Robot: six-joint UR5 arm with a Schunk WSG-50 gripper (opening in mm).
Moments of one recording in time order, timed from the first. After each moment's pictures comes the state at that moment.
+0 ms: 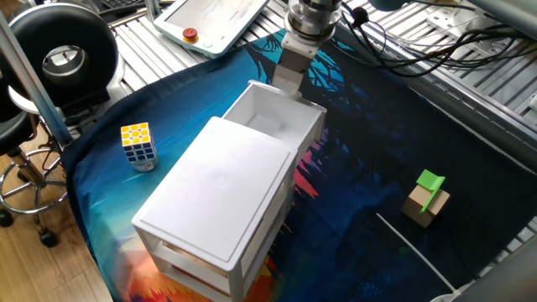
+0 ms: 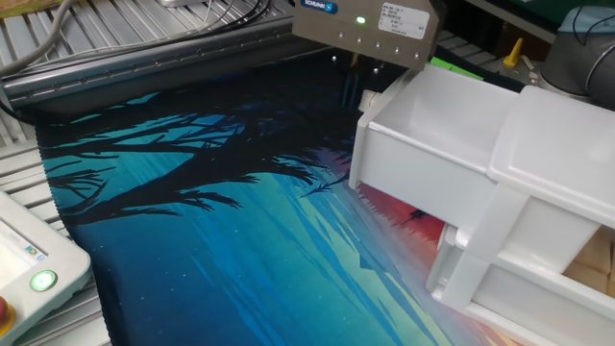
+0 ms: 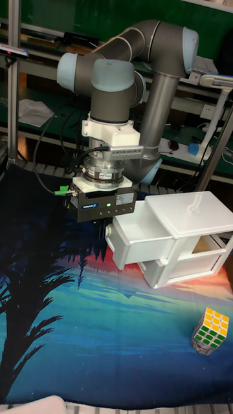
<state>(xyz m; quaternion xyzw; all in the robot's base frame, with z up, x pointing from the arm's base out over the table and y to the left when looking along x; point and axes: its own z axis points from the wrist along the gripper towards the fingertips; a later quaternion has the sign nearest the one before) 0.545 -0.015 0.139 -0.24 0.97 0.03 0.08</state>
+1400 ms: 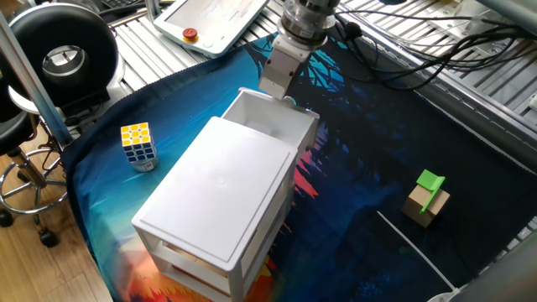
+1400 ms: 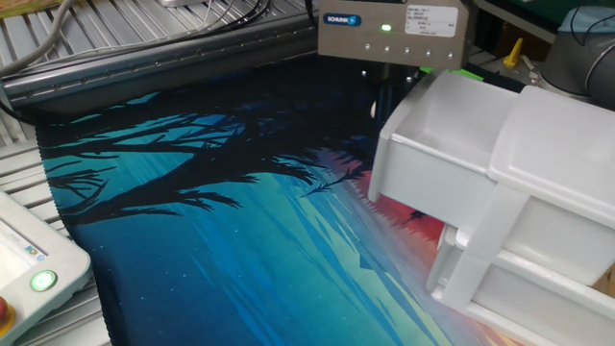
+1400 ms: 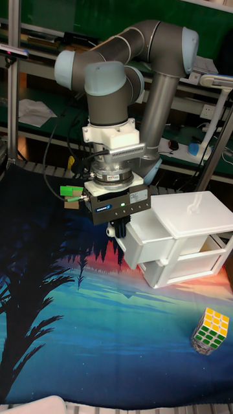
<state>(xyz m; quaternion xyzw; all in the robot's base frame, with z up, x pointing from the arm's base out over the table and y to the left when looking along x) 0.534 0.036 0.143 -0.21 0.97 0.13 0.08</state>
